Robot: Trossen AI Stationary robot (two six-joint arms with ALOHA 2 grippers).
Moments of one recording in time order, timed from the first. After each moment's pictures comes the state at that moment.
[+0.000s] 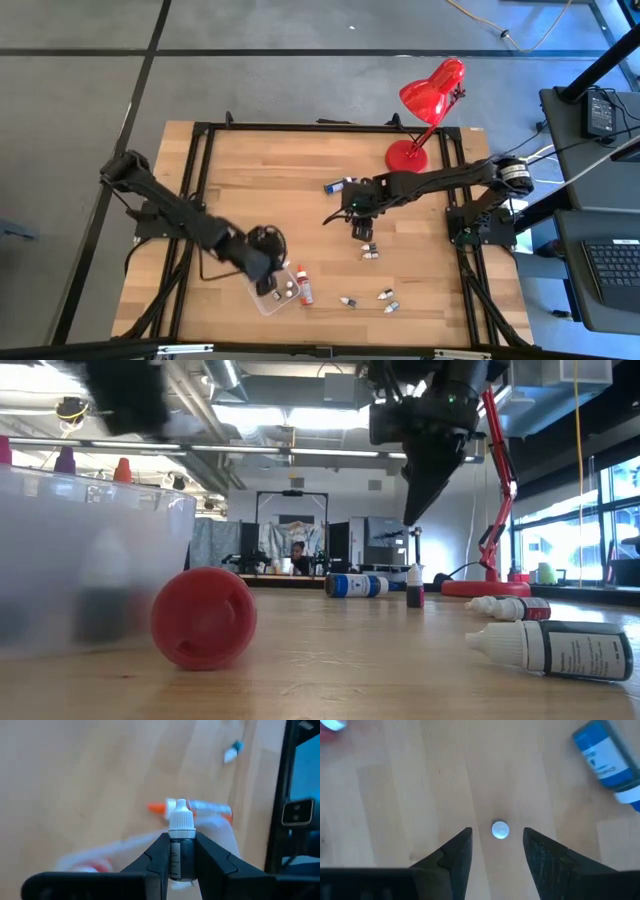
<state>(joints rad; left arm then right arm) -0.54 1.43 1.00 -0.53 -0.28 -0.89 0.03 1.66 1.21 -0.75 0.03 0.21</state>
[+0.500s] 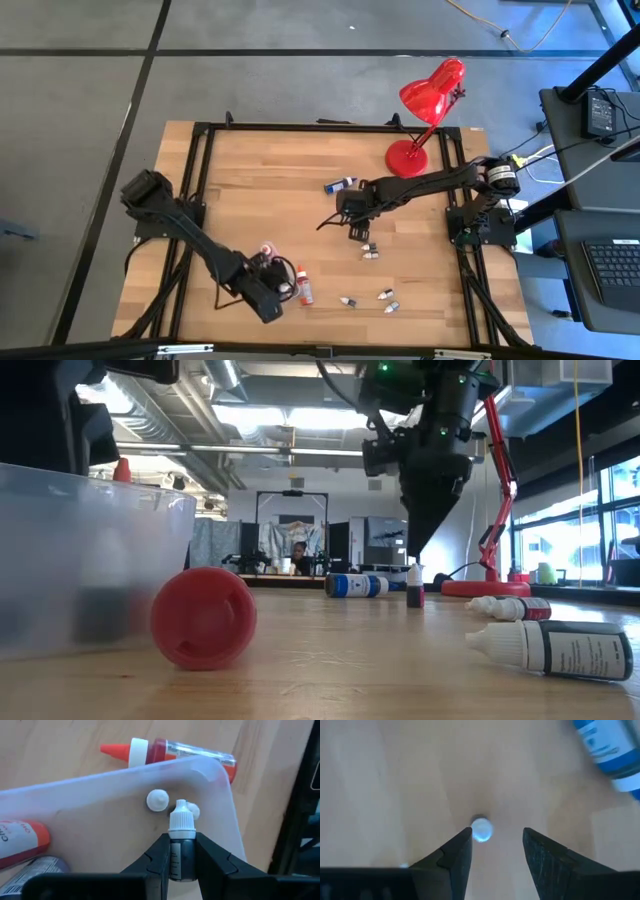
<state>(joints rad) -0.66 1.72 1.10 -0.52 -0.24 -1.07 0.03 1.76 1.21 -0.75 0.12 0.23</state>
